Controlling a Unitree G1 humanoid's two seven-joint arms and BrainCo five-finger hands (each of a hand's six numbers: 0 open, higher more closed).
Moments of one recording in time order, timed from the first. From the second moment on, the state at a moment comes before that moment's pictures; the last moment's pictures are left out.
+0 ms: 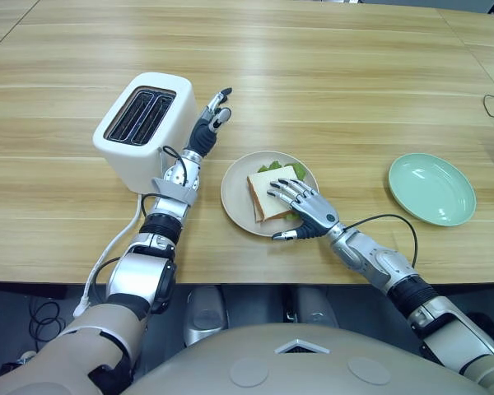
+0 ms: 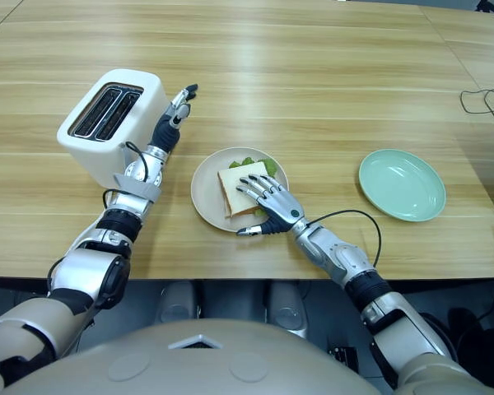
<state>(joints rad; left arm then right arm) -0.58 0.18 -0.07 0.89 0.19 -0.65 0.01 -0.15 -0.48 0.57 0.43 -0.98 -0.44 -0.43</state>
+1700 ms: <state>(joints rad) -0.25 0.39 -0.33 0.75 0.20 -0.87 -0.69 -0.06 -0.49 0.49 0.43 -0.33 -0.72 0.34</state>
